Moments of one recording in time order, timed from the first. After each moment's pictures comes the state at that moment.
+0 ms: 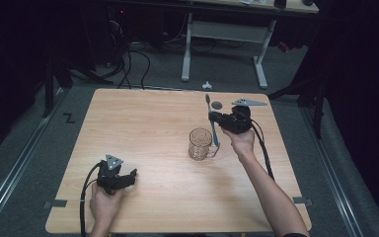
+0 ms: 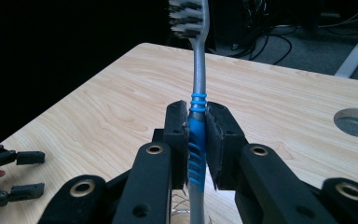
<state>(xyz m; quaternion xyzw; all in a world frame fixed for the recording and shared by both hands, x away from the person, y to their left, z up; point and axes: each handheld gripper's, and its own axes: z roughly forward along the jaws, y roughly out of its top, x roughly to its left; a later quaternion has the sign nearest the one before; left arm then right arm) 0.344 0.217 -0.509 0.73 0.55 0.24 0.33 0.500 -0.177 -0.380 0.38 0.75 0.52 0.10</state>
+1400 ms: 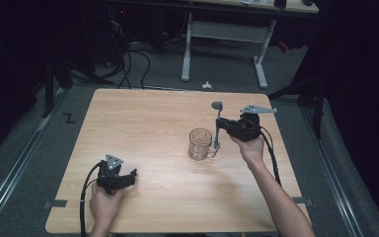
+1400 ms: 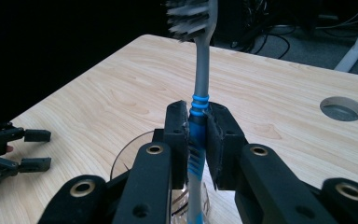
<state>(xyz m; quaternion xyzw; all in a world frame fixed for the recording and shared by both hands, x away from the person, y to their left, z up) 0.344 0.217 -0.509 0.73 0.55 0.24 0.33 0.475 -0.200 -0.379 0.37 0.76 0.52 0.11</state>
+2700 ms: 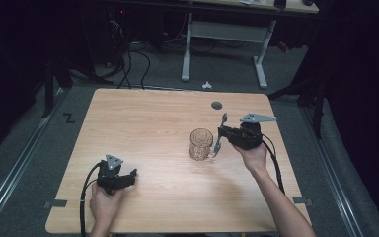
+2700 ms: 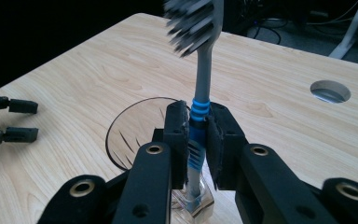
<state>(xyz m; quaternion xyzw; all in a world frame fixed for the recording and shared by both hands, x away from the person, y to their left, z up) 0.344 0.217 -0.509 0.73 0.55 0.24 0.33 0.456 -0.204 -0.390 0.36 0.79 0.49 0.13</state>
